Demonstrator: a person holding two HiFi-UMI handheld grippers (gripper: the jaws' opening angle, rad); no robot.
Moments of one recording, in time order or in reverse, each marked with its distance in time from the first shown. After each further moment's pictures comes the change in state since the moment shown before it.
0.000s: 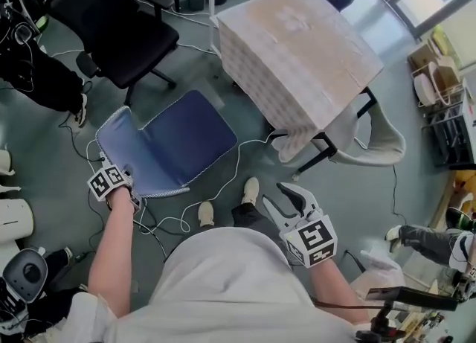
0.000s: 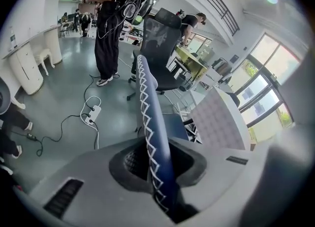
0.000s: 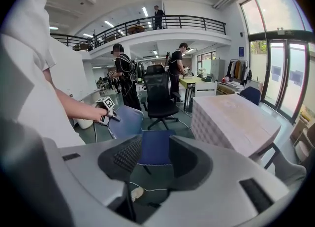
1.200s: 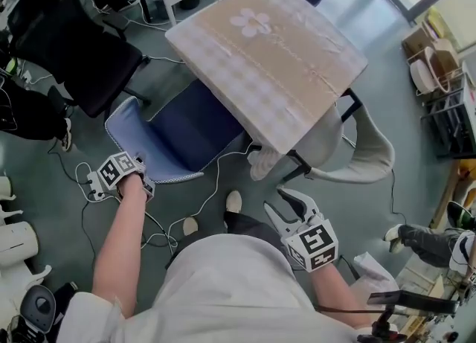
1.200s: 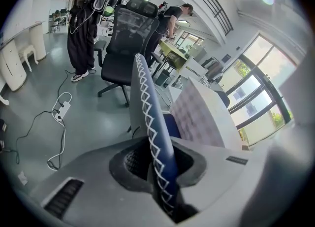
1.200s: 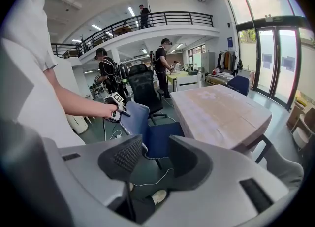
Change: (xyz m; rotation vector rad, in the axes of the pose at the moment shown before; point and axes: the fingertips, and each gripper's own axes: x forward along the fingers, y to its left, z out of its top) left arm 0.127 -0.273 0.009 0.011 0.010 -0.098; right arm -0.023 -0.206 -0.025 0.105 0.027 -0.019
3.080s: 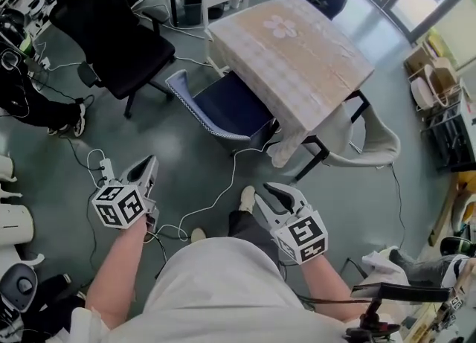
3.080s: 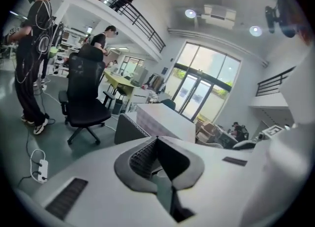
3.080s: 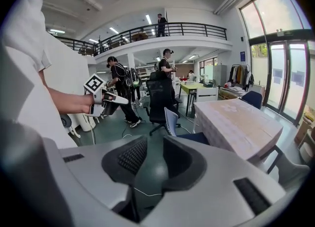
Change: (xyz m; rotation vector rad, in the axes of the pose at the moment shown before) left arm -0.267 -0.005 -0.048 0.508 -0.266 -0.437; right arm 0.003 0.194 -0.011 -0.133 -0.107 0.055
